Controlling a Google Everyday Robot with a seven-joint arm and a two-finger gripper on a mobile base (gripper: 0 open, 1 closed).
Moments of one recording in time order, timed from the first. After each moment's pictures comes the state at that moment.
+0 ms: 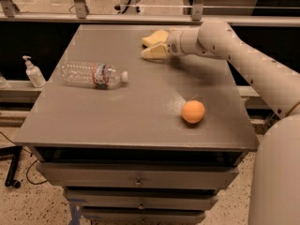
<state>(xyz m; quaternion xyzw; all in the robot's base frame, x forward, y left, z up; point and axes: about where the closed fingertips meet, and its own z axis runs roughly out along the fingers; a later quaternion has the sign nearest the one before) 0.825 -0.047 0.845 -0.37 0.74 0.16 0.53</state>
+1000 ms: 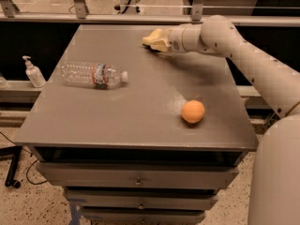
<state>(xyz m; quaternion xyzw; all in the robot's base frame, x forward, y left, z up) 0.831 -0.051 0.856 -0.38 0.73 0.15 0.55</state>
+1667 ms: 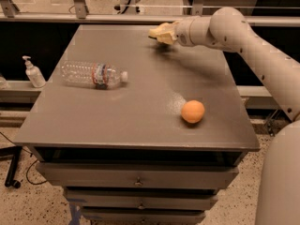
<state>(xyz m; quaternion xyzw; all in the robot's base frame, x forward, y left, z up) 0.829 -0.069 0.888 -0.38 0.72 0.14 0.57</state>
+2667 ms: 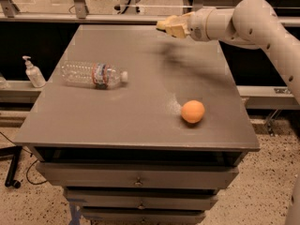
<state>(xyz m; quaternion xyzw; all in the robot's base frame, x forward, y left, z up) 0.787 -0.094 0.931 -0.39 0.70 0.16 0.58</state>
